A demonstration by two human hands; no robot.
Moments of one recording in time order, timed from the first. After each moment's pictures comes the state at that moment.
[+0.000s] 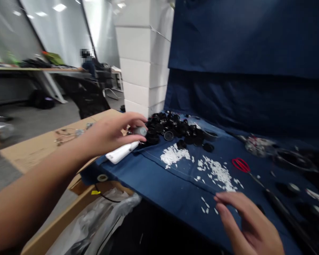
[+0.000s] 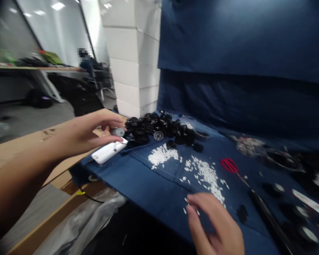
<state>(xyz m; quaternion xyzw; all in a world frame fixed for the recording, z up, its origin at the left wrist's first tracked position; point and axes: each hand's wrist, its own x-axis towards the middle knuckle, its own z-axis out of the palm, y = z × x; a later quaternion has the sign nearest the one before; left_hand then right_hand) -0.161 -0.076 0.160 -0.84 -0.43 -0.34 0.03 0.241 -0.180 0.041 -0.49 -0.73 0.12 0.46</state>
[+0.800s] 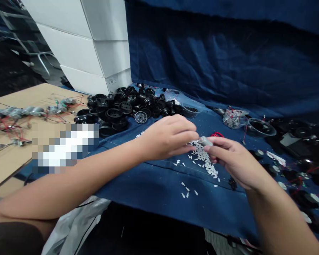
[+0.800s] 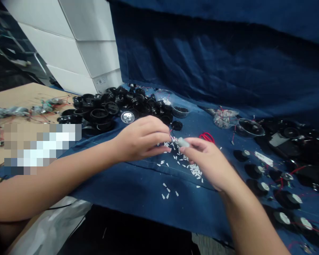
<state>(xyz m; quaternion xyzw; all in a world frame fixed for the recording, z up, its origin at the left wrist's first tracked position) 0.043 0.025 0.074 -0.93 -0.08 -0.37 0.05 0.291 -0.065 0.090 -0.58 -0.54 0.48 0.37</state>
